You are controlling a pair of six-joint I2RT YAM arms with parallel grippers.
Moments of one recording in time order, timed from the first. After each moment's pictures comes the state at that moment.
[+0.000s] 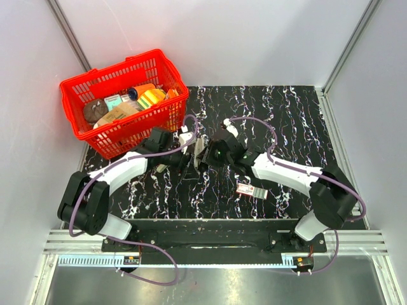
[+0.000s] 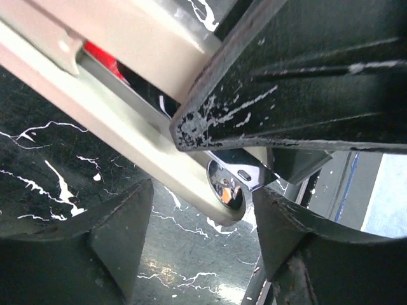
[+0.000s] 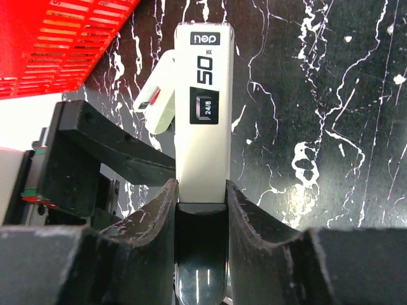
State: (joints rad) left arm -0.43 1.44 0.83 -0.27 0.78 0.11; right arm 0.85 1.57 1.07 -0.13 0.11 1.03
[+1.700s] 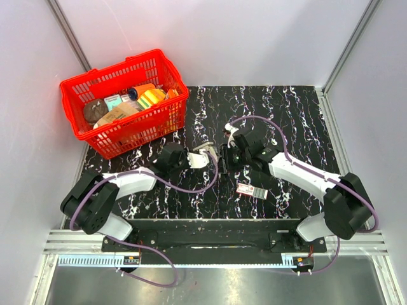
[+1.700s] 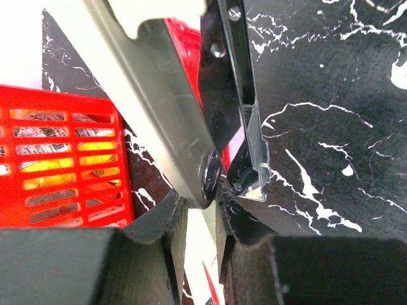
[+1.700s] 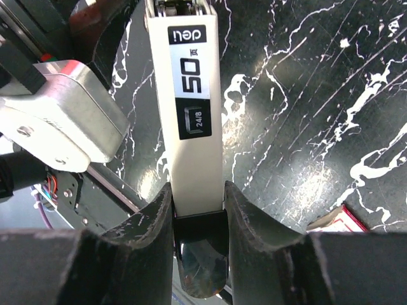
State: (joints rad) left arm -0.61 1.47 0.63 0.22 -0.05 0.86; right arm 0.68 1.44 0.97 -0.31 -0.26 0.53
